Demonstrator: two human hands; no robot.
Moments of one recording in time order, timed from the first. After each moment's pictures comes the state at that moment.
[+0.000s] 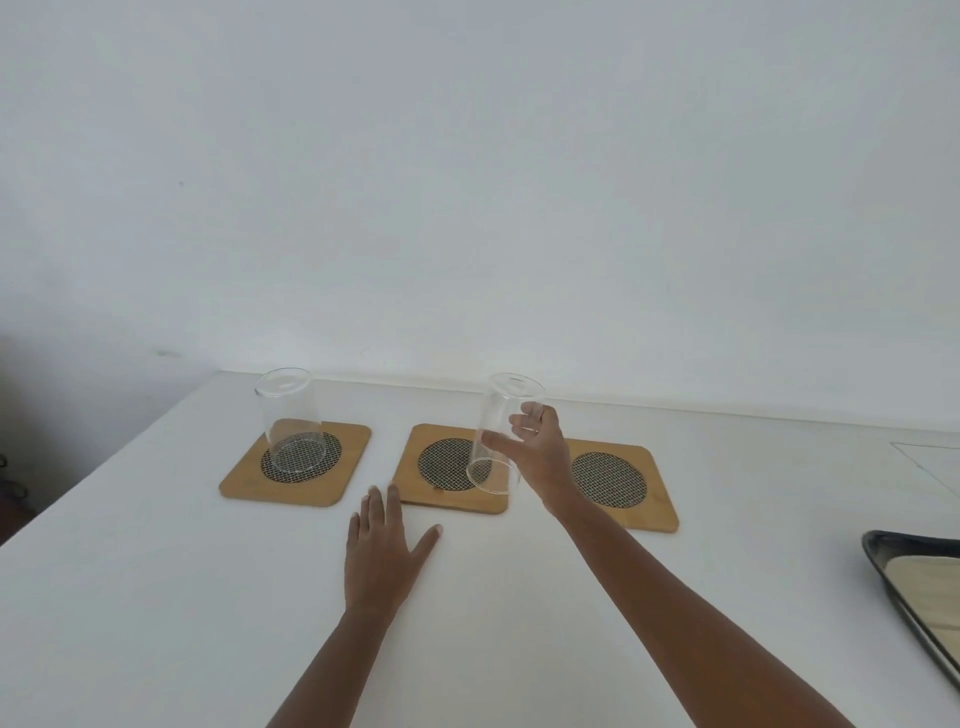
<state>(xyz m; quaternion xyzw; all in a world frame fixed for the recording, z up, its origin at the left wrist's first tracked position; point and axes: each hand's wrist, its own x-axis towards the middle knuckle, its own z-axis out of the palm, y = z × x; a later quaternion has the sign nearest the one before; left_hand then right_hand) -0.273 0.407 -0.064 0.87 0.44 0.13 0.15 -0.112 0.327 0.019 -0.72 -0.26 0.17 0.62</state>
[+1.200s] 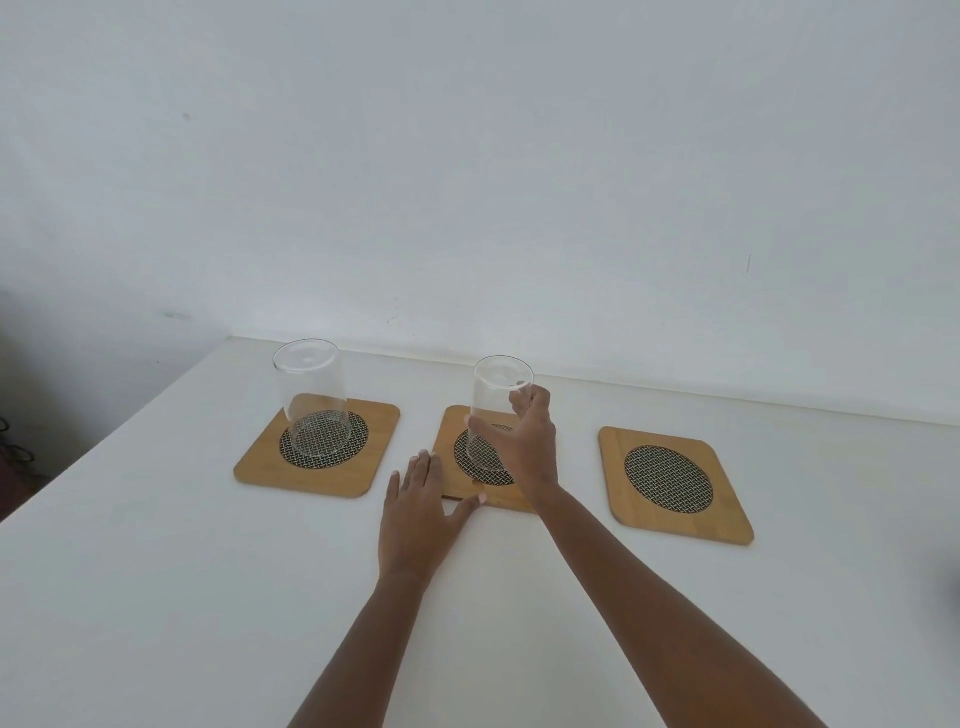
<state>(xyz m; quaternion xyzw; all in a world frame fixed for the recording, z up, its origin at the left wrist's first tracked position) -0.245 0.452 -0.082 0.88 0.38 0.19 0.20 -0.124 0.407 -0.023 -0.75 -0.29 0.10 0.58</state>
